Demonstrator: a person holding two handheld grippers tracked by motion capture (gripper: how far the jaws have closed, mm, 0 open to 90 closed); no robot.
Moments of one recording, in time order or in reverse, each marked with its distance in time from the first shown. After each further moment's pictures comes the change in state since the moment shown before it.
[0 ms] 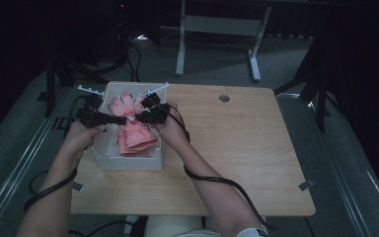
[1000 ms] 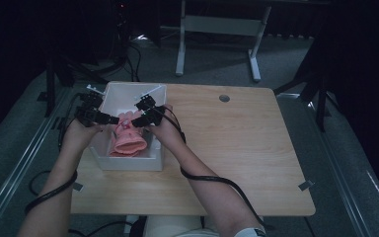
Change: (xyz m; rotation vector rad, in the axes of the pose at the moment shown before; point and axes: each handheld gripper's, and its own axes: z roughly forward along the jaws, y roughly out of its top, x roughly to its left) left arm -0.013 0.004 -0.010 0.060 0.393 -0.030; right arm 0.004 0.001 0.018 0.077 -0.033 0.023
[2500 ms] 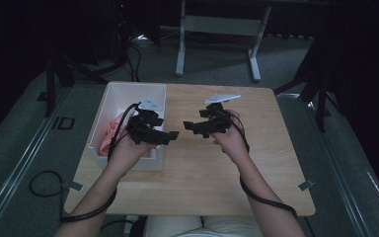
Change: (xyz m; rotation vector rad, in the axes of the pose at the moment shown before) left arm -0.175 0.001 -0.011 -0.204 -0.287 0.319; right arm -0.083 -0.095 -0.148 -0.220 -0.001 0.021
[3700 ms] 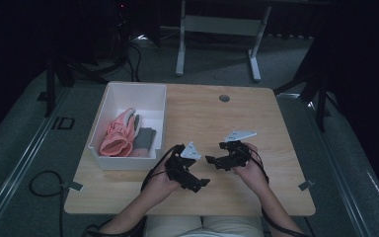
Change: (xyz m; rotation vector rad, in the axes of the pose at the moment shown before) left arm -0.073 -0.069 0.102 0.060 -0.212 0.214; right arm -0.031 -0.126 -0.012 0.105 -0.027 -0.033
